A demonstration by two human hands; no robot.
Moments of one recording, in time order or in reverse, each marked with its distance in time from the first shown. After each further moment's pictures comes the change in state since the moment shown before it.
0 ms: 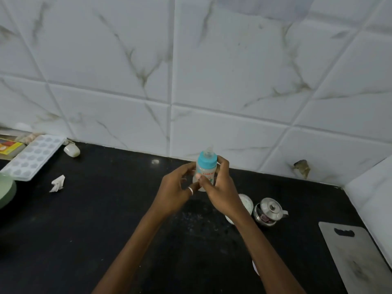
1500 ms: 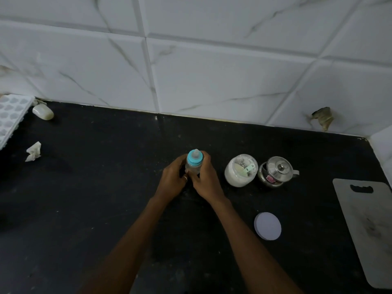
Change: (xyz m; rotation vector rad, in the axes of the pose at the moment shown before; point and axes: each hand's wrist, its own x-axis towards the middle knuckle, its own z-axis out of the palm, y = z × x) left_hand -0.011 -0.157 0.098 0.169 -0.098 -0.240; right_hand 0.007 0.185 0.056 -0.160 -0.066 0.176
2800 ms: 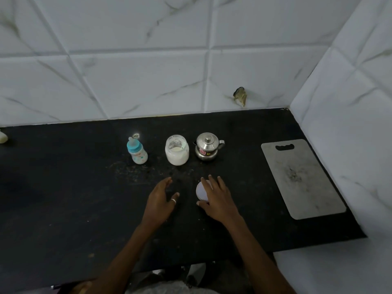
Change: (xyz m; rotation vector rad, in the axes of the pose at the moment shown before) left_hand -0.128 0.091 0.122 0.128 -0.068 -0.102; right_hand -0.183 0.120 -0.149 -0.615 -0.131 0.153
